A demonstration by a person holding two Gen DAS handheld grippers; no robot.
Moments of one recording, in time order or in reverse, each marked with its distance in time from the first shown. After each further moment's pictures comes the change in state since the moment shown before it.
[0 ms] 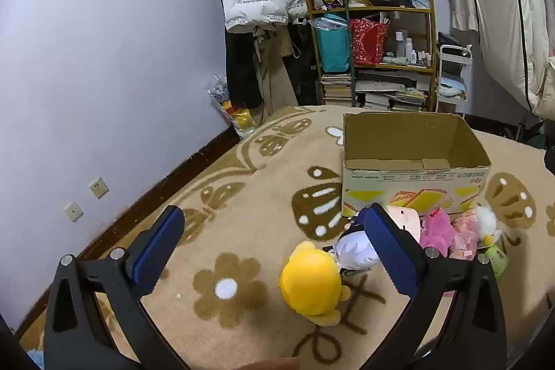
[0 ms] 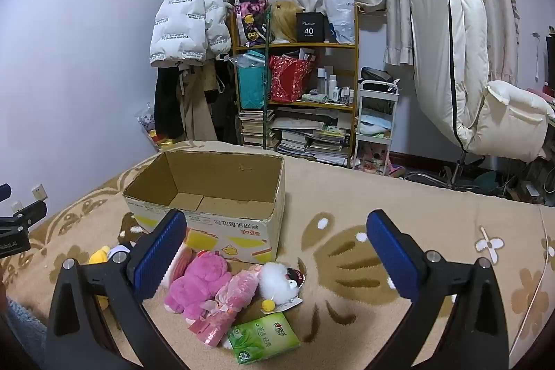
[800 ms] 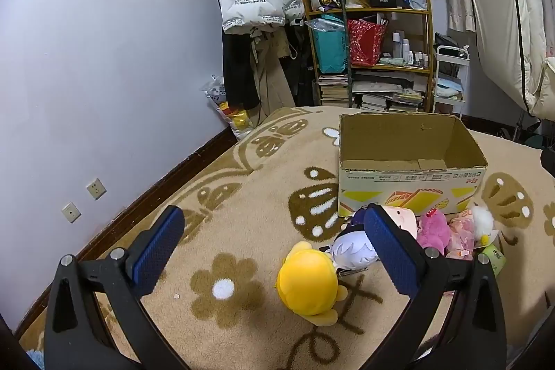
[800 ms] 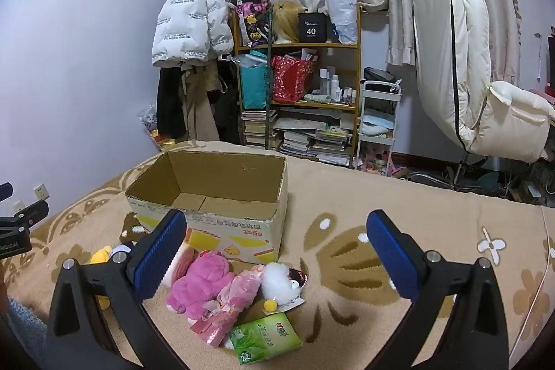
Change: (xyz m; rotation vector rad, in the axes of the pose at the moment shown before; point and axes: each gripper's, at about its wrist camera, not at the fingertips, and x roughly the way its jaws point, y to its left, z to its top) left arm -0.001 -0.002 0.000 0.027 -0.010 0.015; right arm 0.002 -0.003 -0.001 -0.007 -0.006 0.001
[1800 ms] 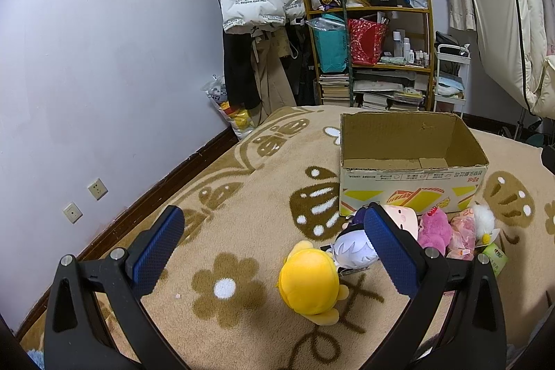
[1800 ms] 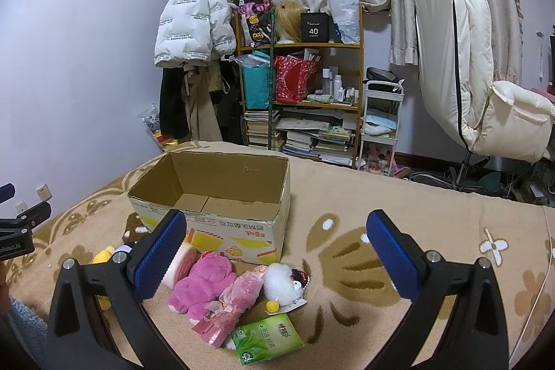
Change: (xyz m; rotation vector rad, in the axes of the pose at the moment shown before) left arm -0.002 0.000 0.000 0.004 0.001 0.002; right arm 0.000 0.002 0.003 -0.004 0.003 0.008
